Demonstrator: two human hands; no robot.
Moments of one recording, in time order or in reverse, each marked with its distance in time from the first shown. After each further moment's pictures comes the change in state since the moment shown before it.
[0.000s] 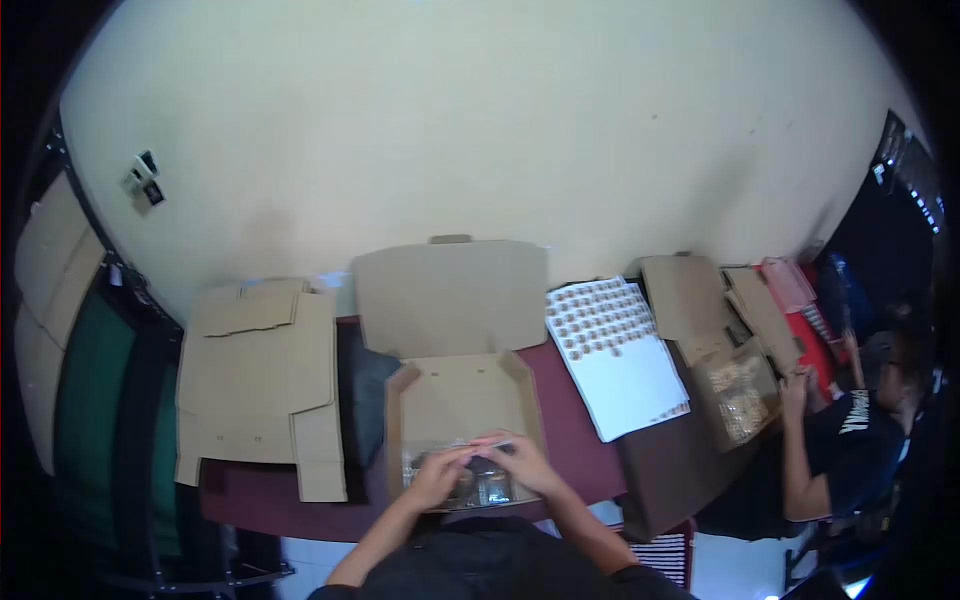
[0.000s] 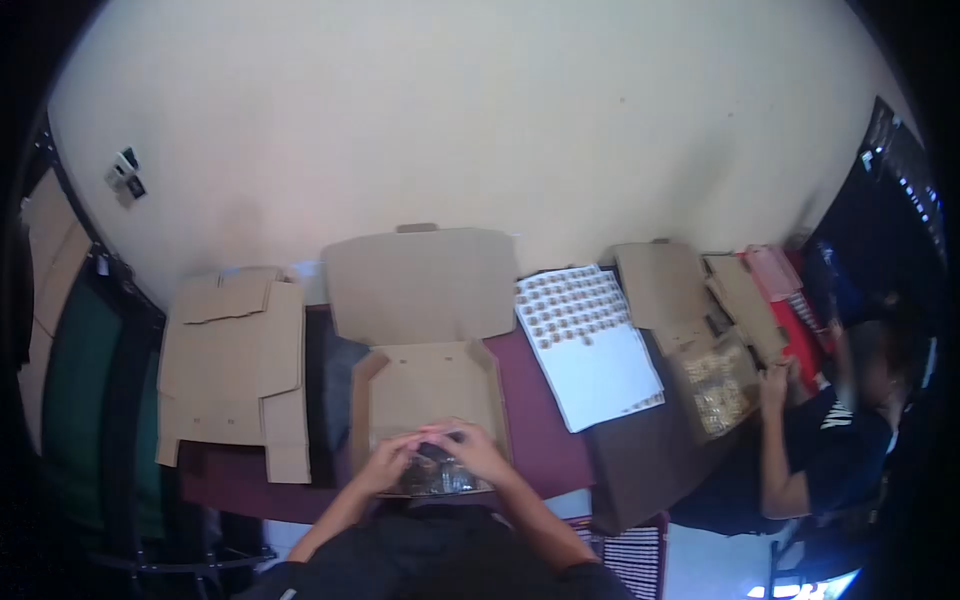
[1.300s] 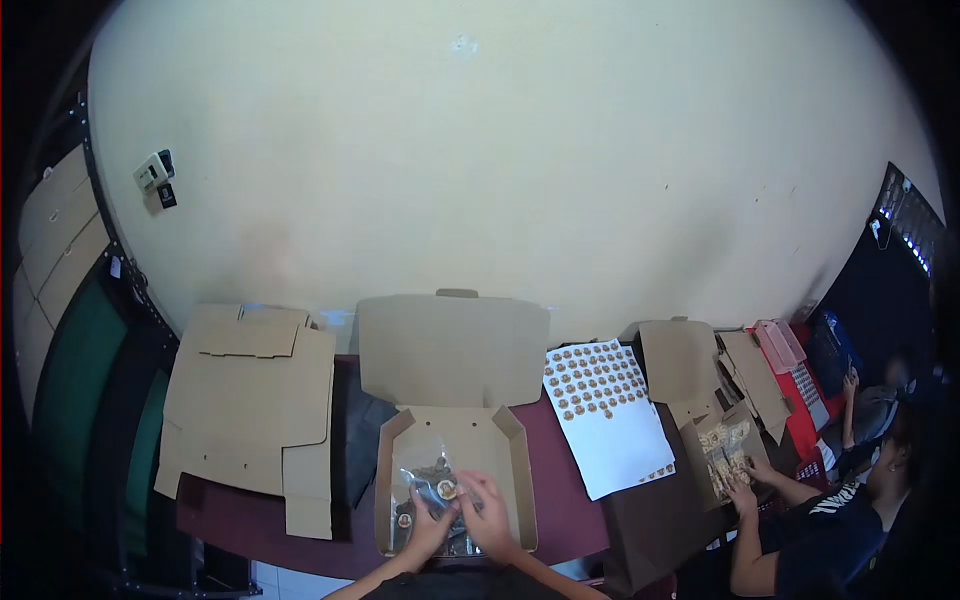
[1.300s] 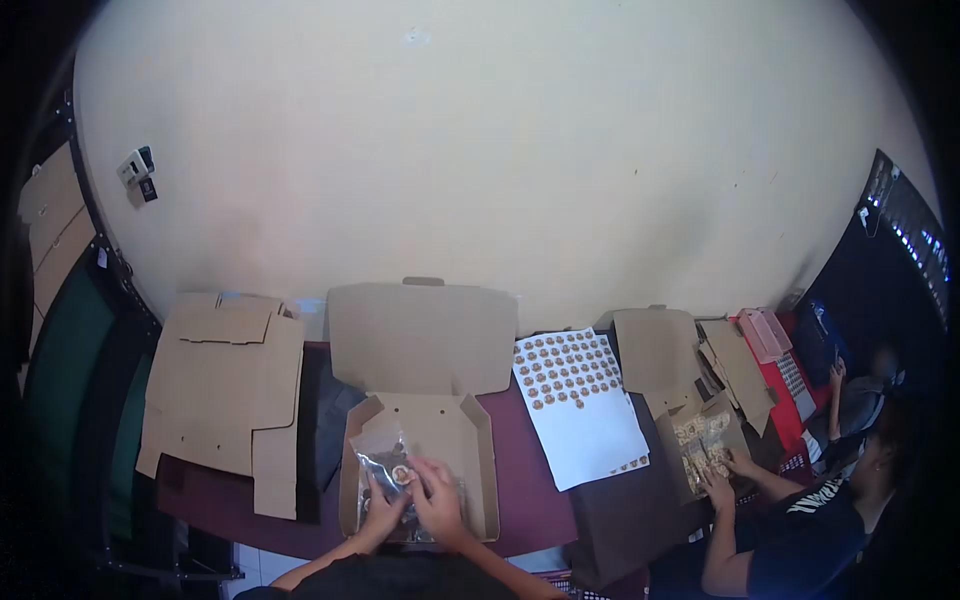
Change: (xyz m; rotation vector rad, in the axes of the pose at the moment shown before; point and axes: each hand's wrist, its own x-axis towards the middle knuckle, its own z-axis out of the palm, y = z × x) left_hand 0.001 -0.029 0.028 -0.350 0.492 -0.065; right_hand 0.016 0.006 0.050 -0.467 0.344 -0.194
